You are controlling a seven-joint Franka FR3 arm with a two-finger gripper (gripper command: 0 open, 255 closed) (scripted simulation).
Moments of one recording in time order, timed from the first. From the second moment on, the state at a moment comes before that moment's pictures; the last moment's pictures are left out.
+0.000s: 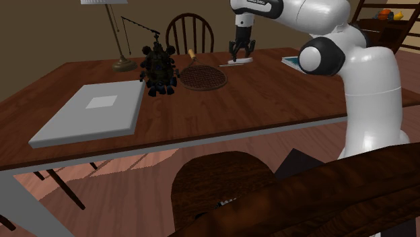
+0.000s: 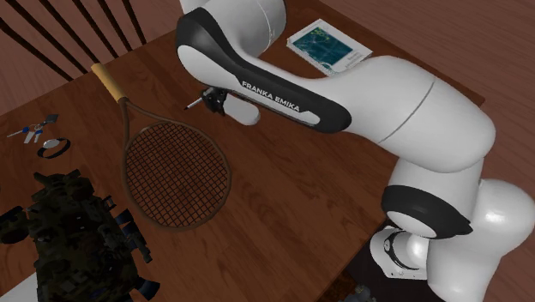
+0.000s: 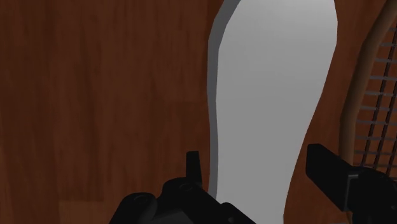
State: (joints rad) arm -0.20 0.48 -0.20 -0.96 0.11 1.43 0.10
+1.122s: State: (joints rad) arm -0.03 0.32 -0.16 -1.11 0.06 1.42 0.28
